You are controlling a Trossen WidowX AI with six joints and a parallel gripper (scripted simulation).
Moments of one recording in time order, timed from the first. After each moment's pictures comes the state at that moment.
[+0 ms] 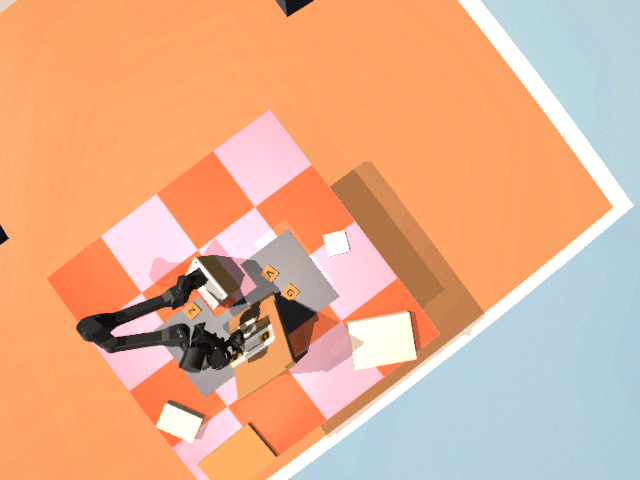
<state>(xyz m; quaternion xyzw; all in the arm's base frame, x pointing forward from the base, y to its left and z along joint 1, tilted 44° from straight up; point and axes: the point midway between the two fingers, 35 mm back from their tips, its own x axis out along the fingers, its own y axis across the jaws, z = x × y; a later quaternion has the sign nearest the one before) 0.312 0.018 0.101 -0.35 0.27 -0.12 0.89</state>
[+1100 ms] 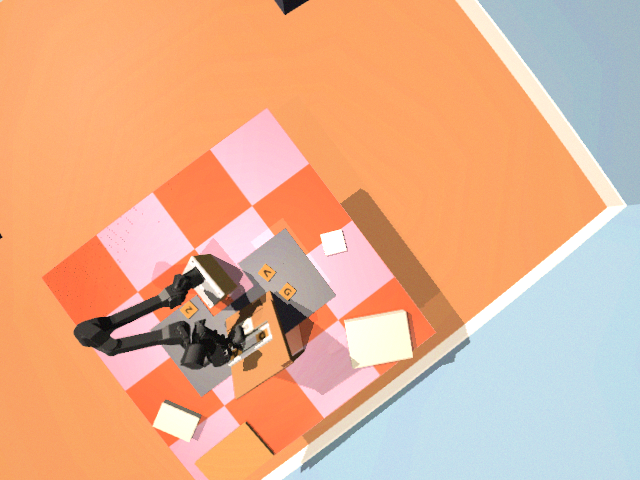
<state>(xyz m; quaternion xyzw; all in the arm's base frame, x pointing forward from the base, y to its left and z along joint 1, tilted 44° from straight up) 0.312 0.030 0.090 -0.35 0.27 -0.12 0.89</state>
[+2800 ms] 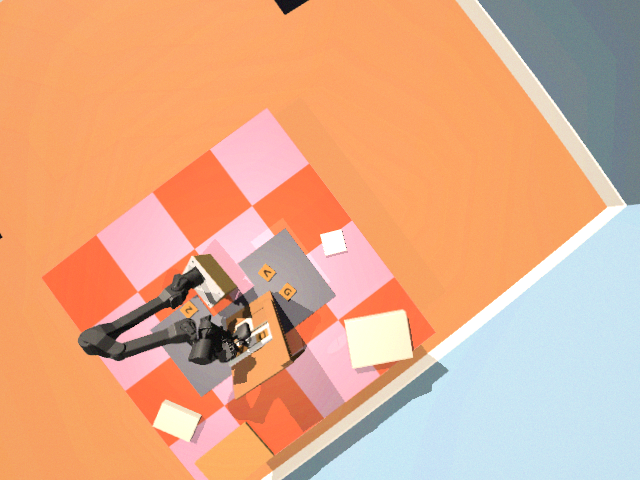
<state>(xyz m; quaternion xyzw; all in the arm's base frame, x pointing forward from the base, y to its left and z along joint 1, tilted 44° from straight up) 0.313 0.049 0.072 -0.35 0.27 -0.12 0.89</state>
